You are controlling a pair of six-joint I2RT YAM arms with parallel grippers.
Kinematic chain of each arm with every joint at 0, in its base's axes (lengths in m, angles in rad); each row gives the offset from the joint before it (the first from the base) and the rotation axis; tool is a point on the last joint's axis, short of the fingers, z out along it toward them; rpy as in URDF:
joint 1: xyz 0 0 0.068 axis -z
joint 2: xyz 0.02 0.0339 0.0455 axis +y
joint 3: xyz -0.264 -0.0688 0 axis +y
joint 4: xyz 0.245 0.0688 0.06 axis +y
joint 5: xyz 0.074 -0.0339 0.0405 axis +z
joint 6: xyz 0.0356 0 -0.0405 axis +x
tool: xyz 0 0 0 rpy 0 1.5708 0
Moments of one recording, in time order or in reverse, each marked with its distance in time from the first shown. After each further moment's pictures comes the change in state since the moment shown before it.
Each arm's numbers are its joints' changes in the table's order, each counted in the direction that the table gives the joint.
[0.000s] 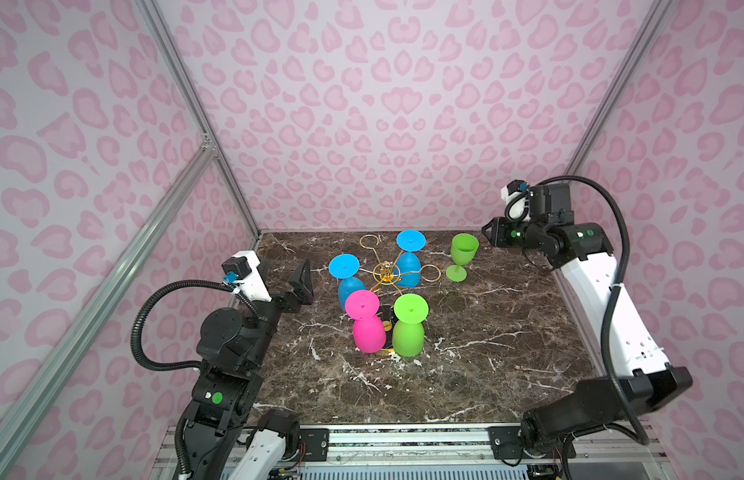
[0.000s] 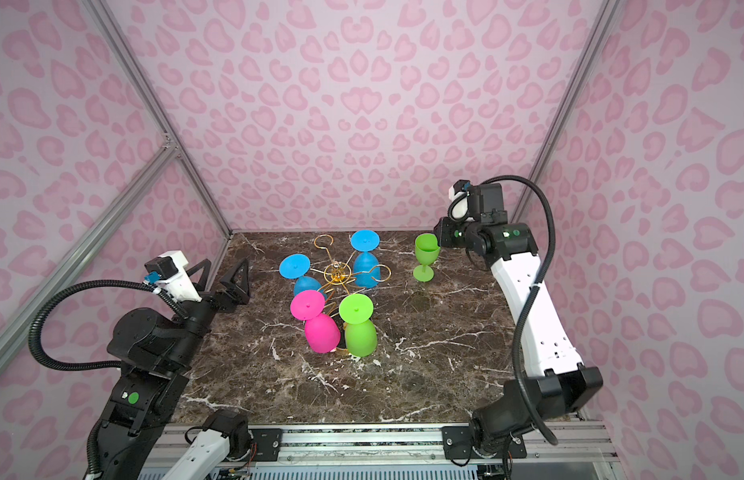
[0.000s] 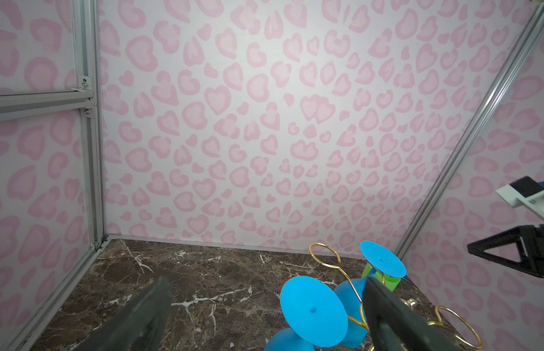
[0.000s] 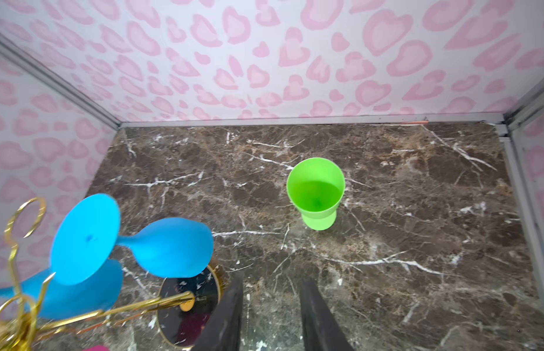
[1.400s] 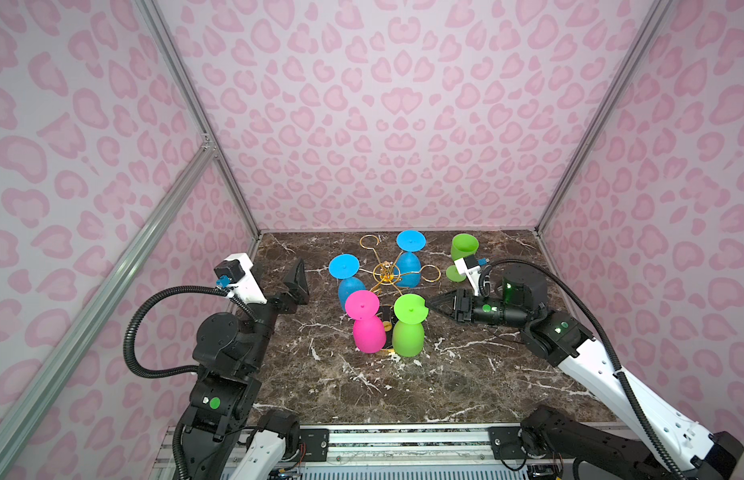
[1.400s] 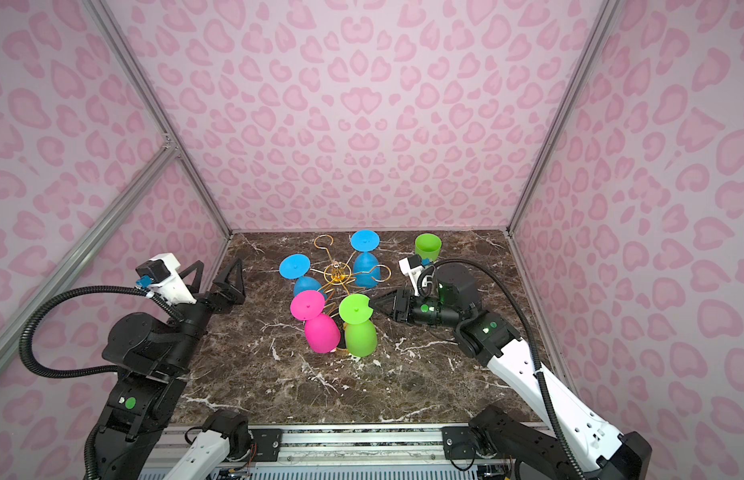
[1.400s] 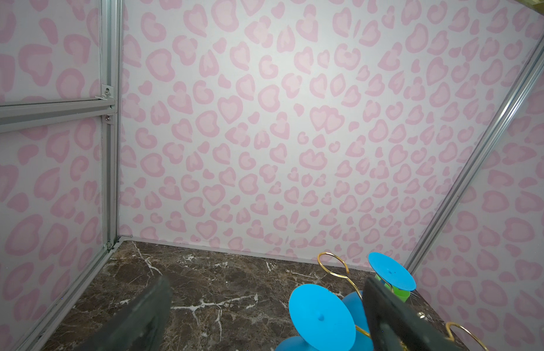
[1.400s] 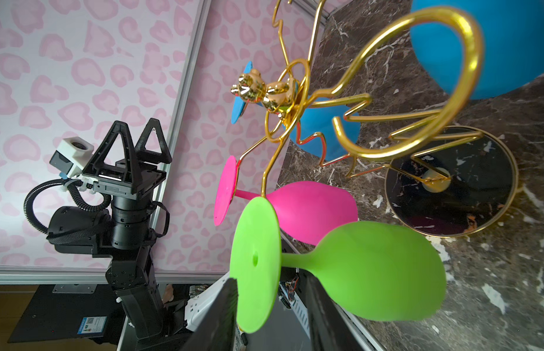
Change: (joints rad) left arm 0.000 -0.020 0.005 -0.003 0.048 -0.008; right arm -0.398 -0.461 0.772 -0.600 0.450 0.705
